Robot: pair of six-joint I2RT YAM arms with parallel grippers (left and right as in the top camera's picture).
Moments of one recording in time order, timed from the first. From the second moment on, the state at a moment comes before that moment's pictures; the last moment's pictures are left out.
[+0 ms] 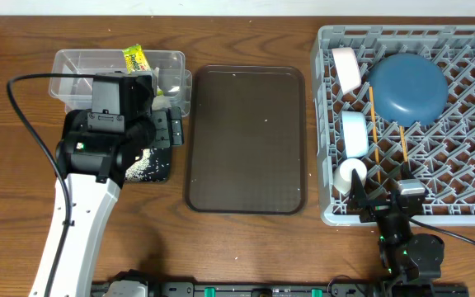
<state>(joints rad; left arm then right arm) -0.11 1.25 1.22 -0.89 0.07 -0.16 0.04 0.01 0.01 -0.06 -0.08 0.06</state>
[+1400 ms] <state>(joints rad) -0.07 0.01 0.01 -0.08 0.02 -0.12 0.04 0.01 0.01 -0.06 -0.09 0.06</state>
